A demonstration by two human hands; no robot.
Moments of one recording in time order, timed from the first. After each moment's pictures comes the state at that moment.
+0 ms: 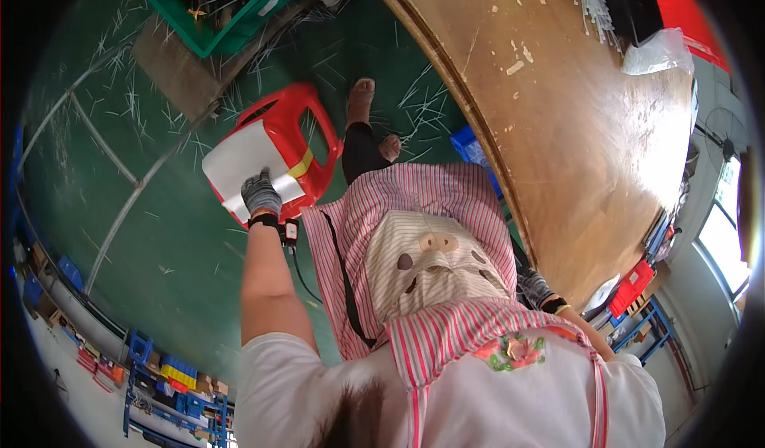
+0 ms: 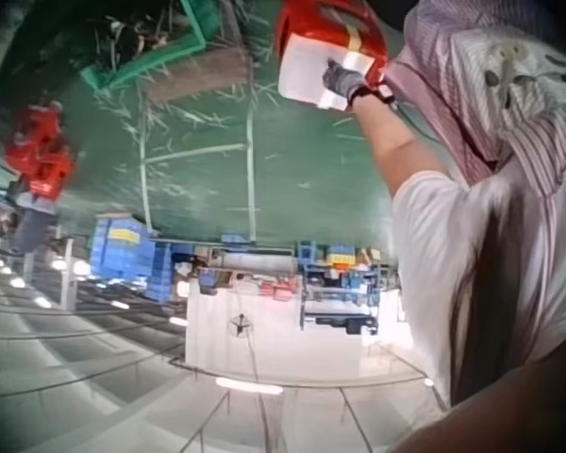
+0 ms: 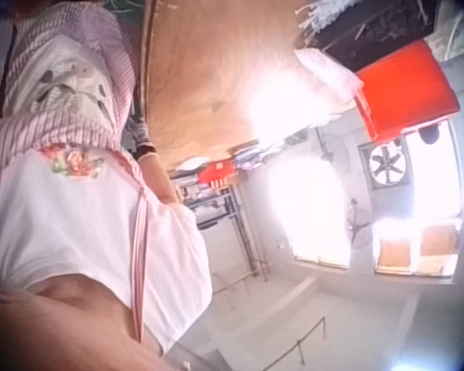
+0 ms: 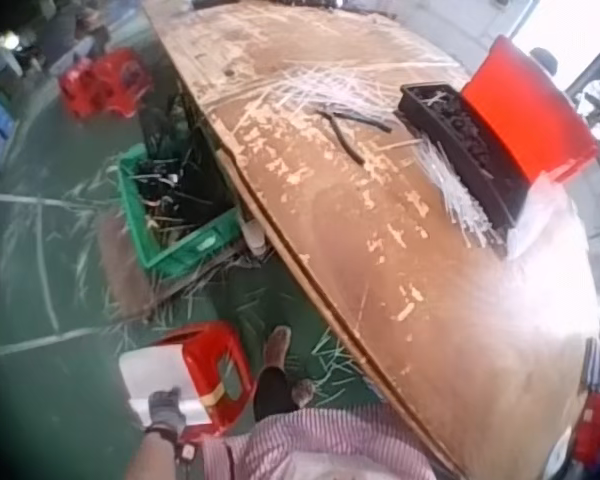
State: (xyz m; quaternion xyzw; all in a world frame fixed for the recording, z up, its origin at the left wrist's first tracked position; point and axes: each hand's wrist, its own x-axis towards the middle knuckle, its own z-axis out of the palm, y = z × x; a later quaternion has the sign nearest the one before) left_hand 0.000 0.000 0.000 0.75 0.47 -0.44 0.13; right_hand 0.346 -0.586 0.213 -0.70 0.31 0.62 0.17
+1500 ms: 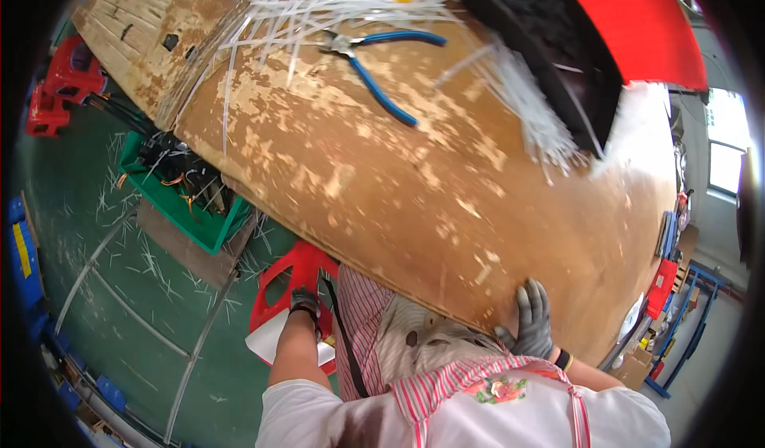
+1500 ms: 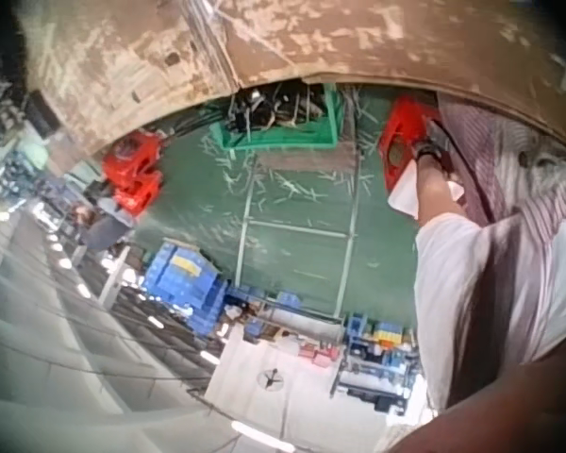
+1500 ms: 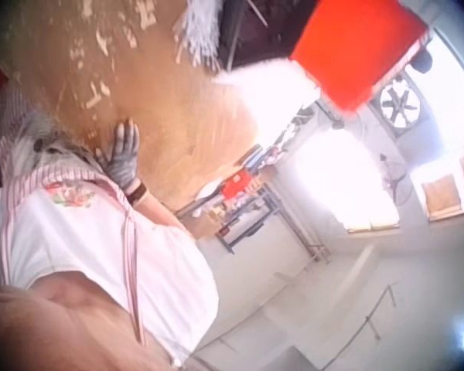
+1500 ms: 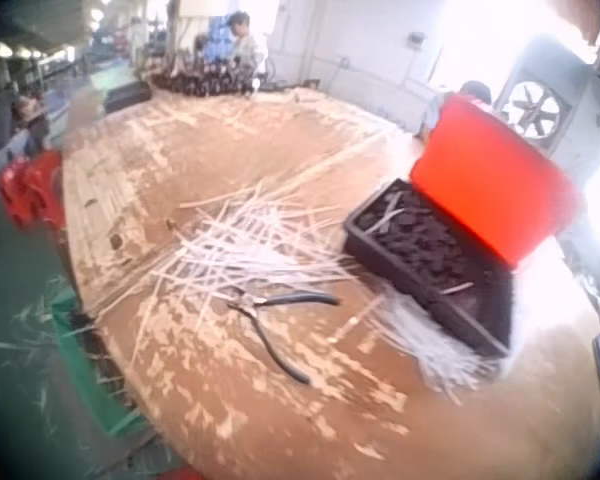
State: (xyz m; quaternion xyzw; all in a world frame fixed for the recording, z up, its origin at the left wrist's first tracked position) left_hand 0.115 0.099 -0.115 0.73 0.13 -0.66 0.14; right_hand 0.422 -0.223 0.248 -0.89 -0.40 0.23 0.04
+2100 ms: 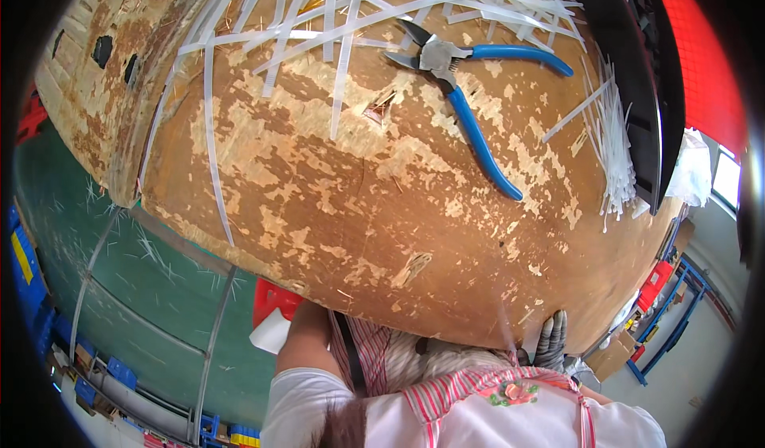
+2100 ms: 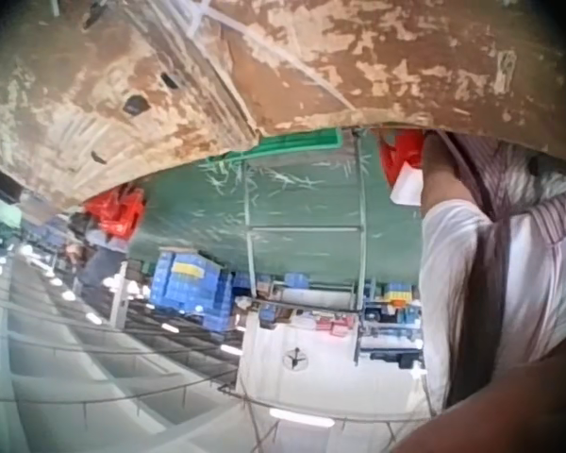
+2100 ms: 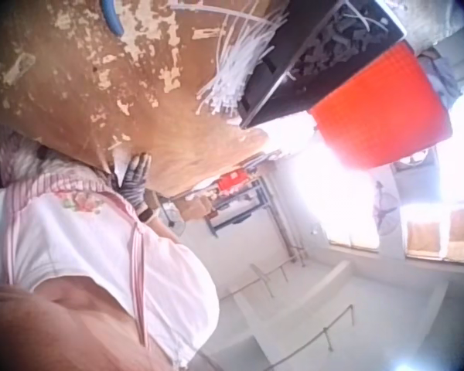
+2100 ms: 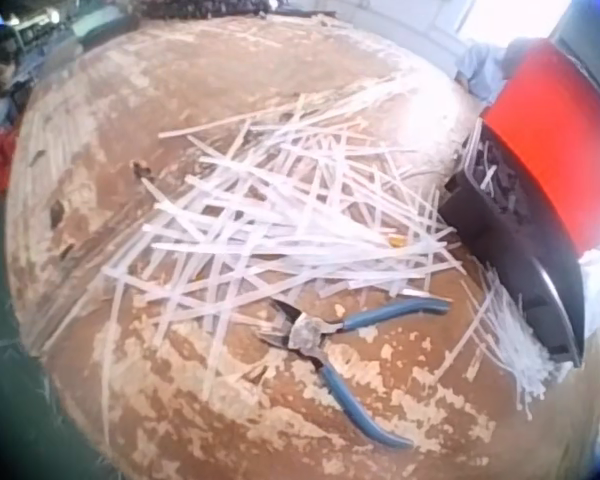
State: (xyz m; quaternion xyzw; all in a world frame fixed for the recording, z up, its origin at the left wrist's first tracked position) left_hand 0.139 0.171 -0.149 0.73 0.14 -0.61 0.27; right_hand 0.412 -0.229 0.243 -0.88 -0.39 0.27 -0.09
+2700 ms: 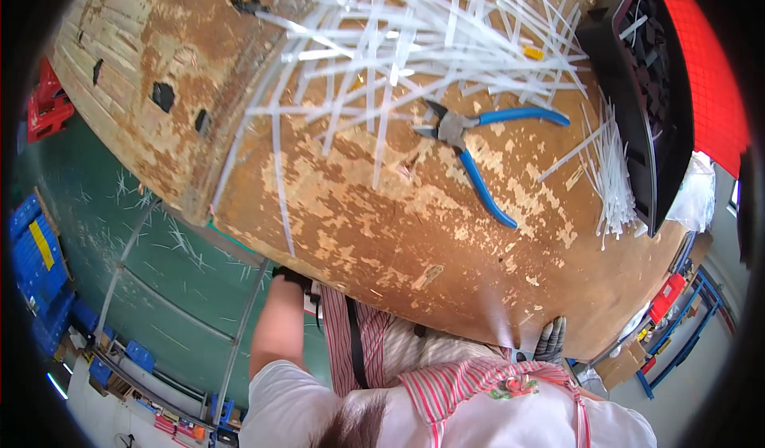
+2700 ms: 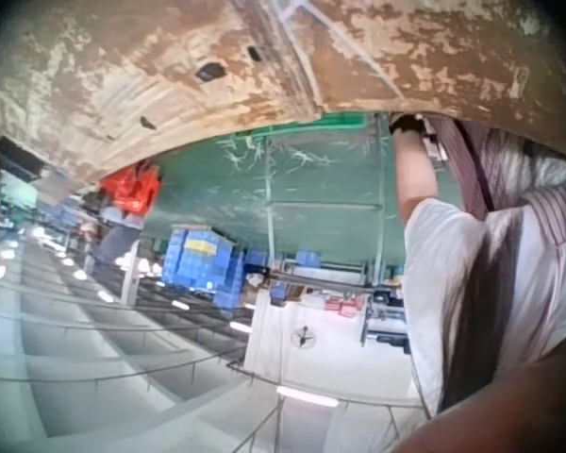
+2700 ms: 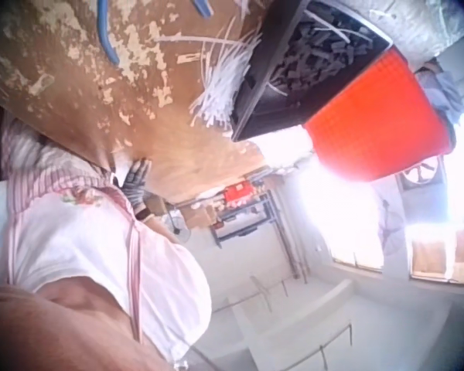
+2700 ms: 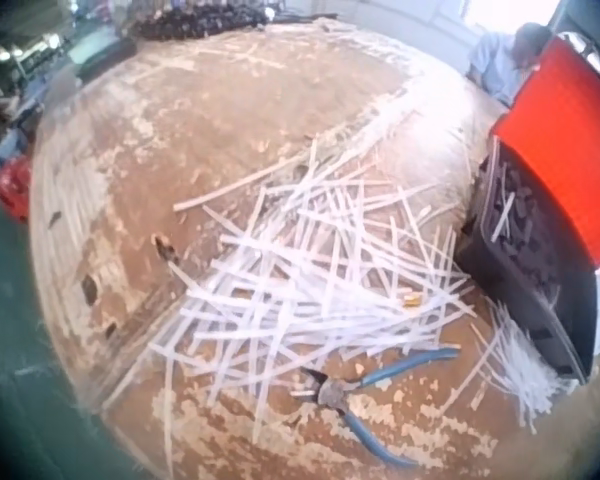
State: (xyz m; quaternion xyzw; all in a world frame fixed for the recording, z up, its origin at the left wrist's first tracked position) left_hand 0.198 0.304 -0.105 0.70 0.30 -0.55 0.33; right_hand 0.415 -0.229 0.242 -0.88 -0.37 0.30 -0.09
